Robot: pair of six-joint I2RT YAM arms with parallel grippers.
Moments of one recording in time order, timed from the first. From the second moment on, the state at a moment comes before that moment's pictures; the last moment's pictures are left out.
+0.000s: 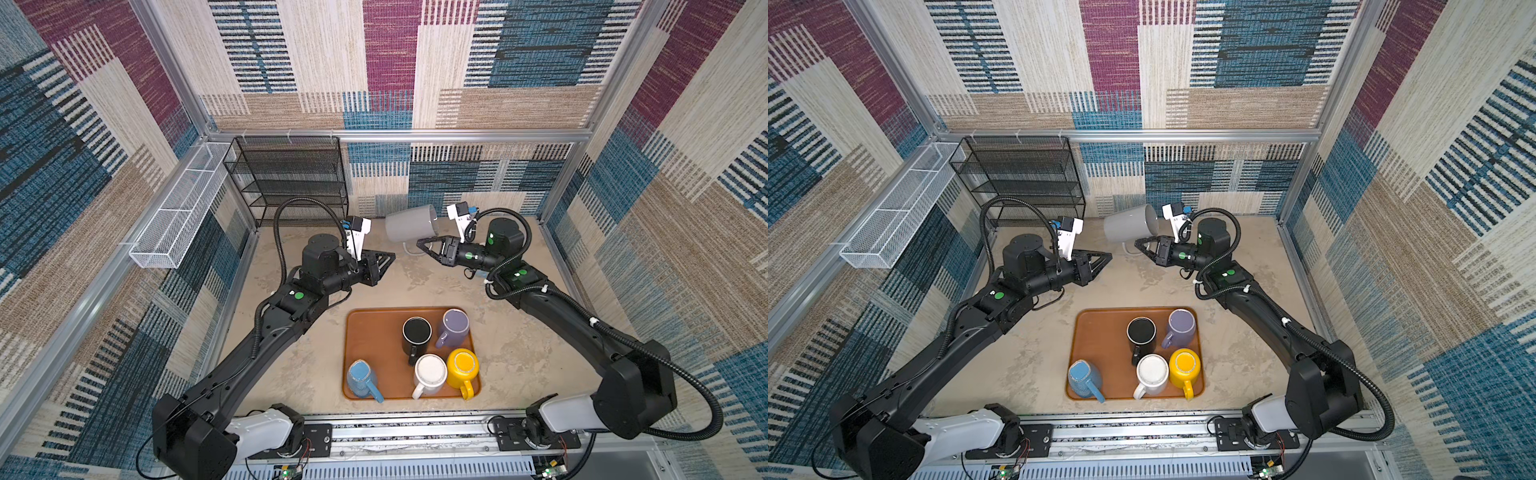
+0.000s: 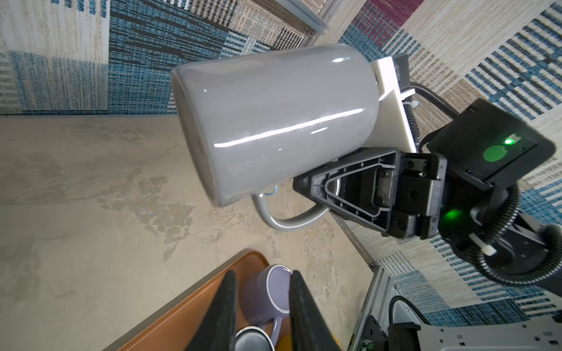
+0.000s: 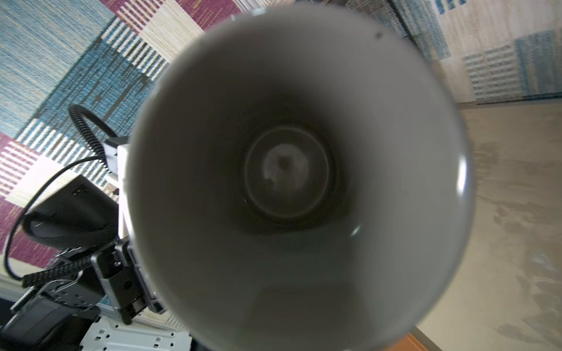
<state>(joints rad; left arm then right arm) -0.50 1.22 1.12 -0.19 0.39 -0.45 0.41 1.41 1.13 0.12 -0.71 0.68</state>
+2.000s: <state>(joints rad) -0.50 1.23 1.17 -0.45 0.24 -0.34 0.38 1.87 1.55 -0.78 0.14 0.37</state>
